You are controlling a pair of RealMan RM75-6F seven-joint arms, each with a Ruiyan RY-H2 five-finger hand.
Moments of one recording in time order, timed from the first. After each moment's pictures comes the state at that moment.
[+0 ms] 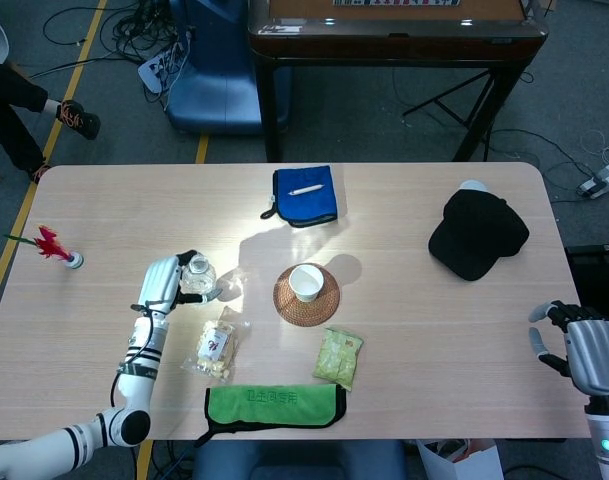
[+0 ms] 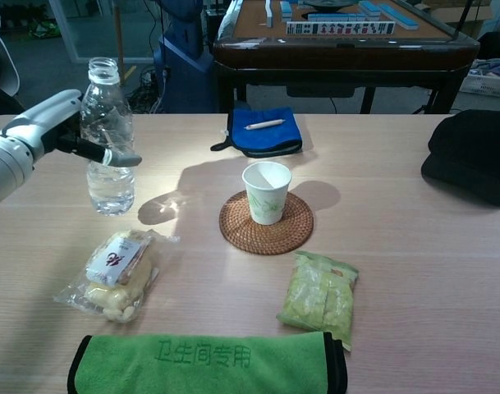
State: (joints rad) left arm -0.59 -1.70 -0.36 -1.36 1.10 1.13 0.07; right arm 0.06 -1.14 0.08 -1.56 -1.54 1.55 0.07
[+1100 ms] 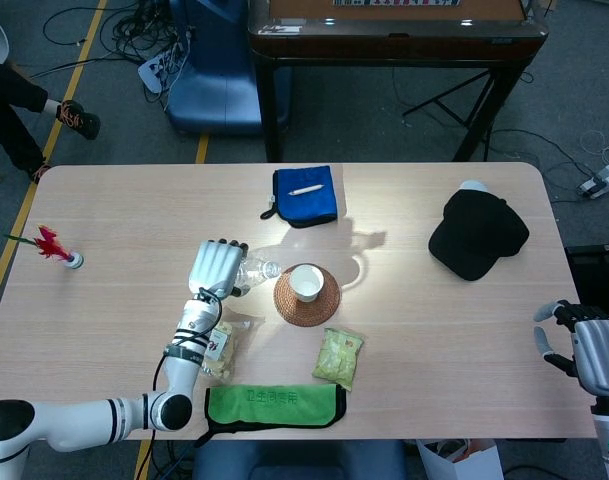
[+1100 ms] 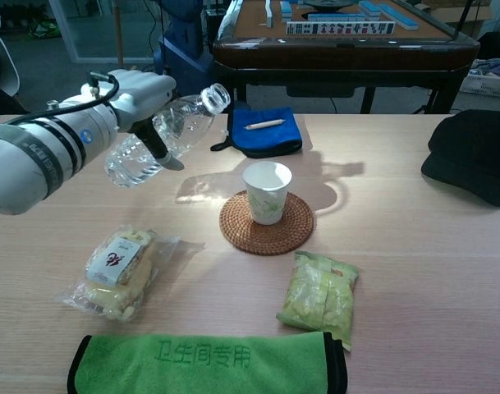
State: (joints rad) left arm -0.88 -1.74 -0.34 -1.45 0.83 1.19 0.90; right arm 0.06 -1.12 0.08 -1.56 -1.54 1.55 0.11
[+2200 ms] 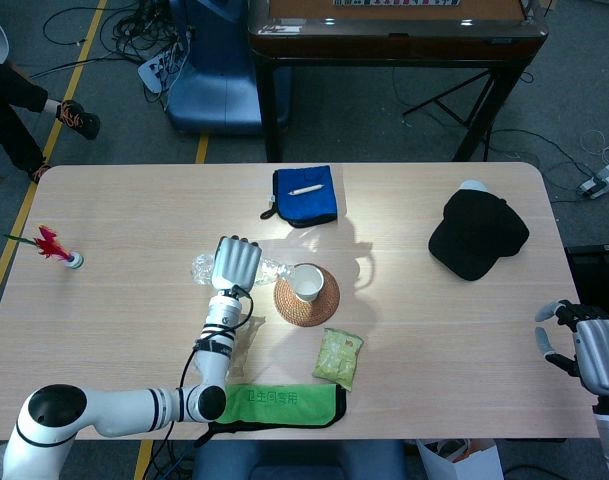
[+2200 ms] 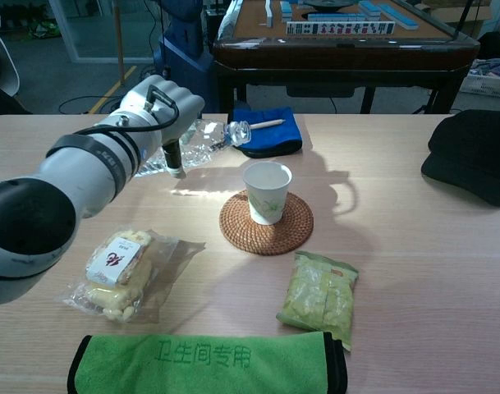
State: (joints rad) left arm -1.05 -1.87 -0.32 -1.29 0.64 1.25 1.26; right arm 0.06 -1.12 0.08 -1.55 -1.54 1.55 0.14
